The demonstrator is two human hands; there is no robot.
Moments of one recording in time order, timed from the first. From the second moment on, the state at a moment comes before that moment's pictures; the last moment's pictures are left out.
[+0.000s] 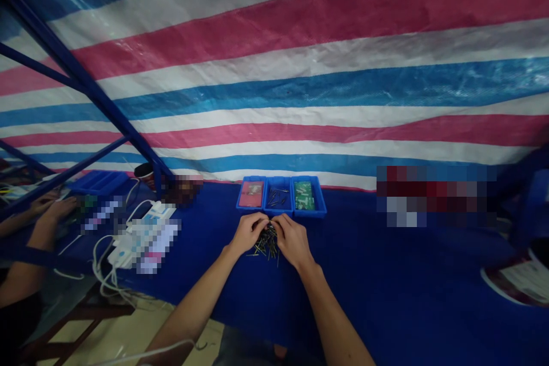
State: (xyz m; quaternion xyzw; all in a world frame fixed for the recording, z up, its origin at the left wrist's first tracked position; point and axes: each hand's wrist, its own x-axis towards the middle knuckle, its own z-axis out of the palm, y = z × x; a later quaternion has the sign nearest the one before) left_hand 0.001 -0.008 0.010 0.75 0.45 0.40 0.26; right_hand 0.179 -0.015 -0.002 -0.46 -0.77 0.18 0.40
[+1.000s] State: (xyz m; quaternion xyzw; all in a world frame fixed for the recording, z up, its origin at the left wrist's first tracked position) left_hand -0.001 -0.005 0.004 0.74 0.46 0.42 0.26; right_hand 0.179 -0.014 -0.007 -0.45 -0.77 0.18 0.42
